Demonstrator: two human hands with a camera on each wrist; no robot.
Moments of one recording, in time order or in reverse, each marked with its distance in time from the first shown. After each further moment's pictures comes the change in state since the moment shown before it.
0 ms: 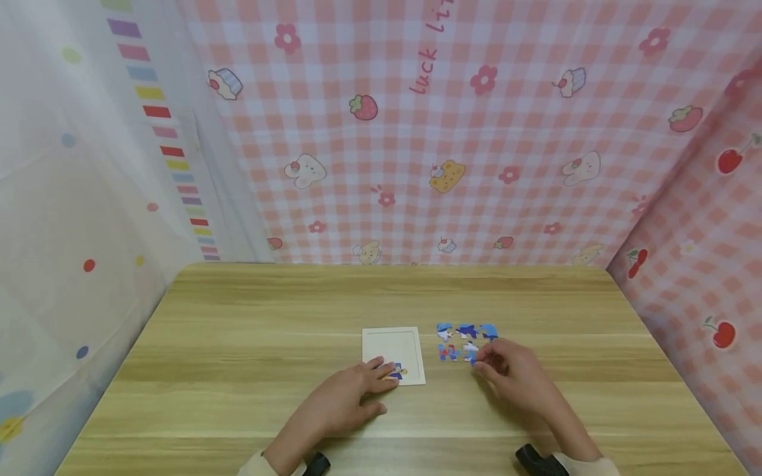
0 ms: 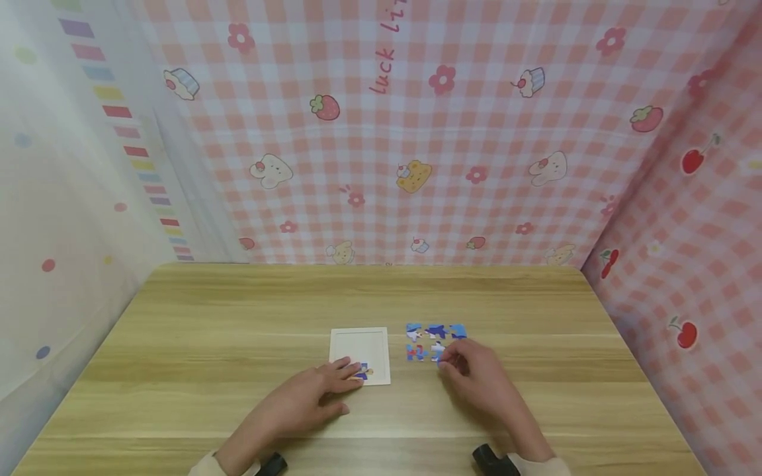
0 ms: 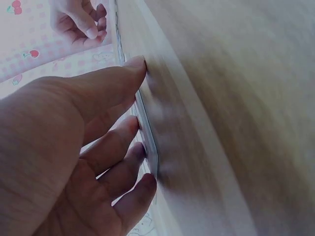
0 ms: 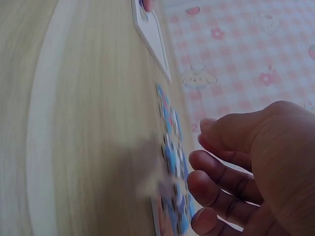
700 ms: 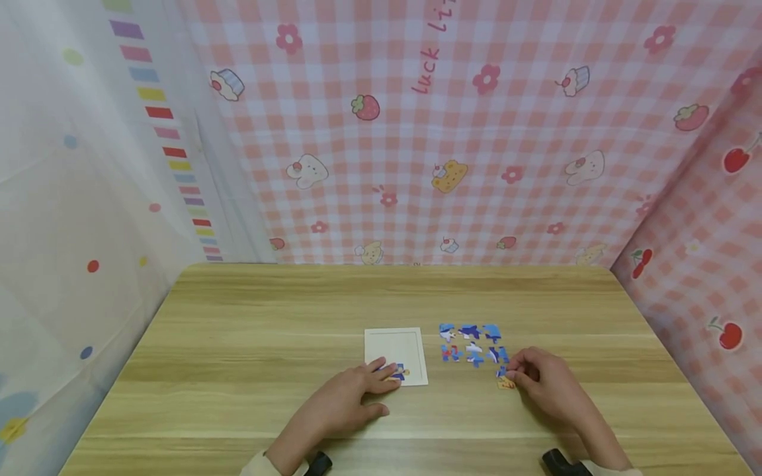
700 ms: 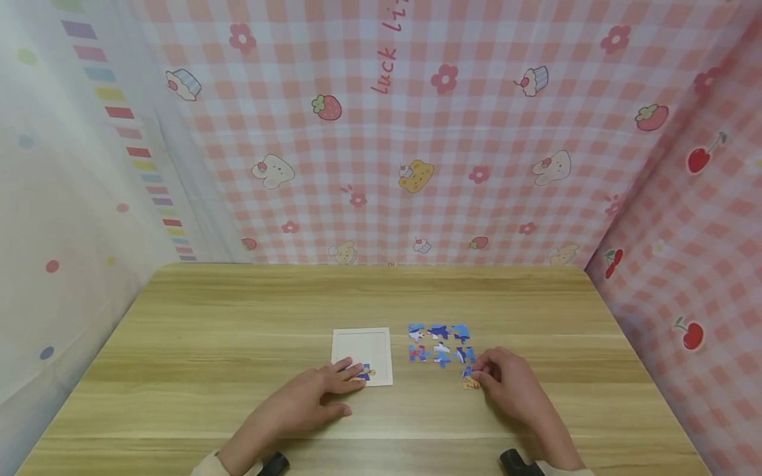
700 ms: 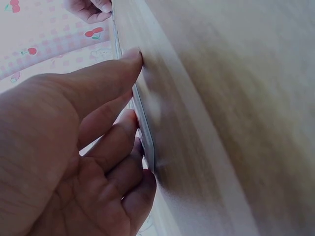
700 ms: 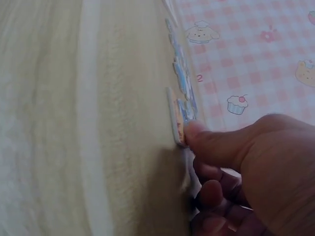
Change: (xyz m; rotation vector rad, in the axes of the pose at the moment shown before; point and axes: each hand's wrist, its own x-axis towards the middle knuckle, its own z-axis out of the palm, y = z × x) left_hand 0.001 -0.004 0.002 -0.081 0.000 -0.016; right_hand -0.020 0.035 -0.021 -0.086 -0.001 0.132
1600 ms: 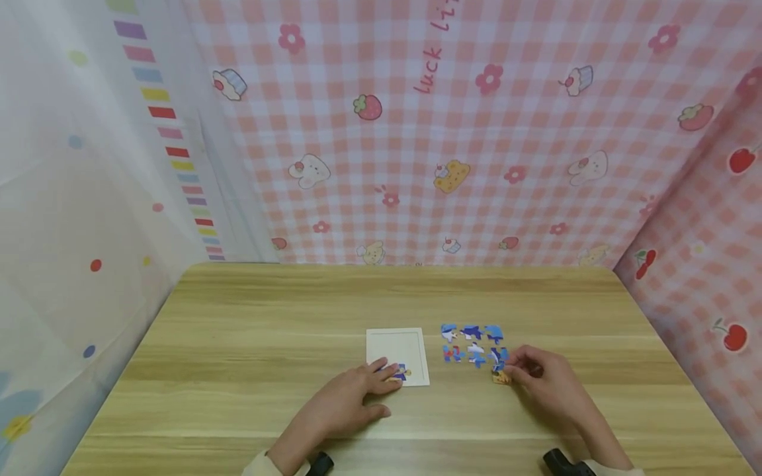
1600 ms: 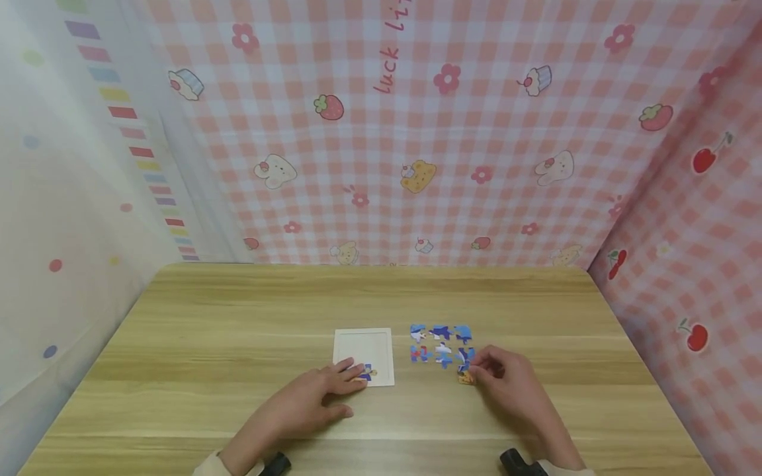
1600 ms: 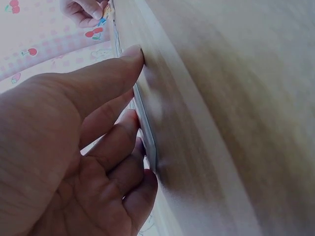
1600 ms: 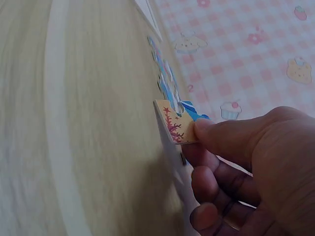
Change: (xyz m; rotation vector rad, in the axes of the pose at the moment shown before) left_hand -0.001 0.000 0.001 0.022 0.006 0.008; right_hand 0.003 -0.007 0.000 0.111 0.014 0.037
